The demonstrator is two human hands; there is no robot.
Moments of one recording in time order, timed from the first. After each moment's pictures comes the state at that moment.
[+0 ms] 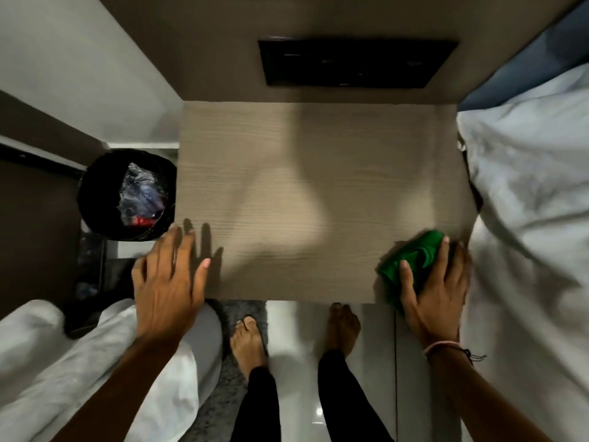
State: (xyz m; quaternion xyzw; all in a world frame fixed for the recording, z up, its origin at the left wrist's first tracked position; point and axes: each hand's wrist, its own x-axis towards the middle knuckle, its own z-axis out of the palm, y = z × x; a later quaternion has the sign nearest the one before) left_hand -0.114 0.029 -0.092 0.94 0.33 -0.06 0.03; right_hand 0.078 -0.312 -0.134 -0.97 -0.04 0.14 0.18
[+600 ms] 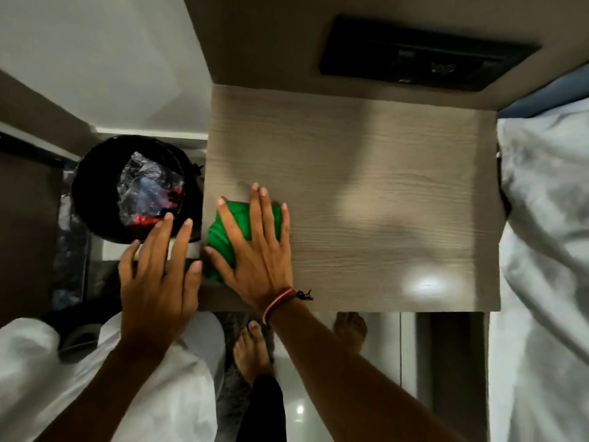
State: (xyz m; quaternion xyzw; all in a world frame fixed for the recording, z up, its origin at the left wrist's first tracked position) left_hand -0.154 0.110 -0.128 0.97 0.24 0.03 0.05; right_hand -0.030 0.002 -0.164 -0.91 -0.39 0.11 0.11
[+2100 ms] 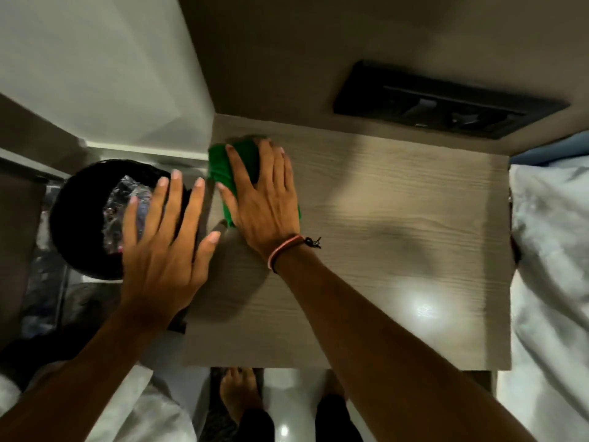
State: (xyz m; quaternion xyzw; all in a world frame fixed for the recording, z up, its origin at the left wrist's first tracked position) left_hand -0.057 0.158 -0.138 0.97 0.24 0.02 0.01; right_hand 0.094 0.079 -0.184 -0.91 -0.40 -0.02 0.11
